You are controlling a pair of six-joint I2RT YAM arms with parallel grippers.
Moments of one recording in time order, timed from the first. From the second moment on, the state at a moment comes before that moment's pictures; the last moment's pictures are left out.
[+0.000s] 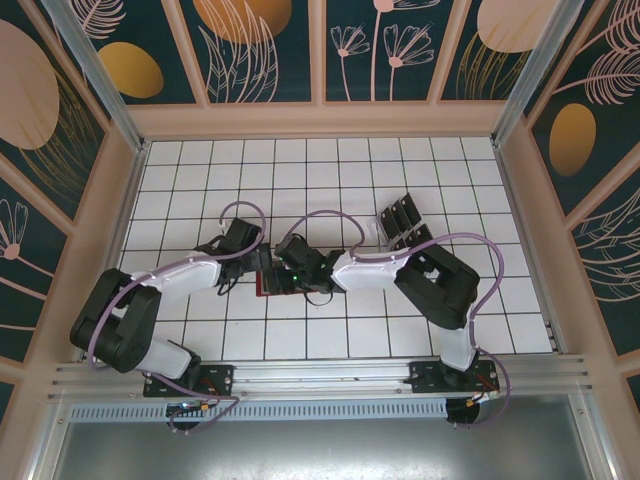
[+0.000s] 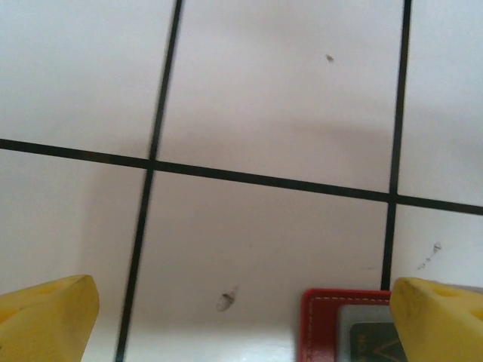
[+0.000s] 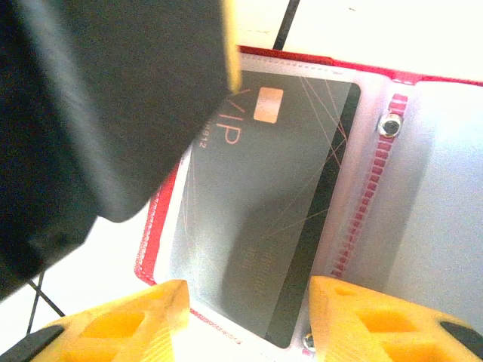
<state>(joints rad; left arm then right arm) -0.48 1.46 0.68 -0.28 -0.26 -0.59 1.06 1.92 1.13 -0.11 -0.09 0.74</state>
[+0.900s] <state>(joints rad) -0.47 1.35 0.53 -0.36 -0.27 -0.67 1.05 1.92 1.10 -0.06 -0.10 0.74</state>
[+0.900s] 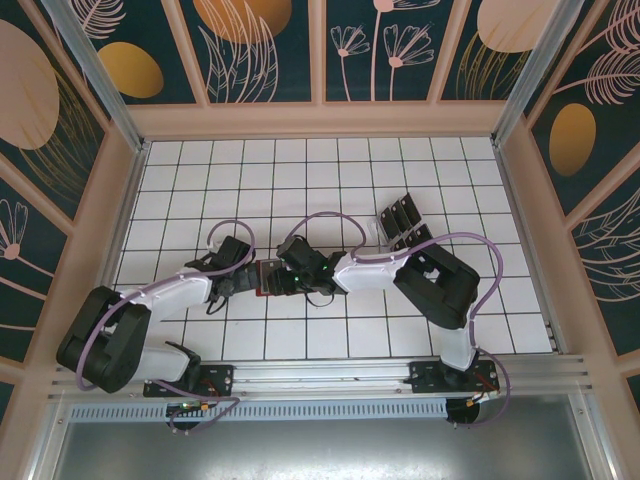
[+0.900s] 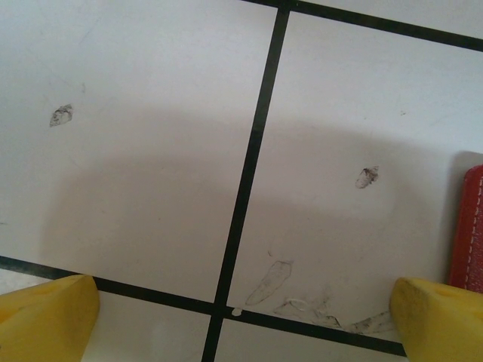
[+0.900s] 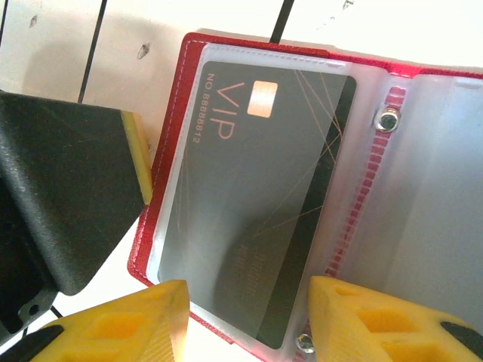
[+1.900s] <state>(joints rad) -0.50 1.34 0.48 -0.29 -0.30 -0.69 1.08 1.97 1.19 -0.13 -0.11 0.72</state>
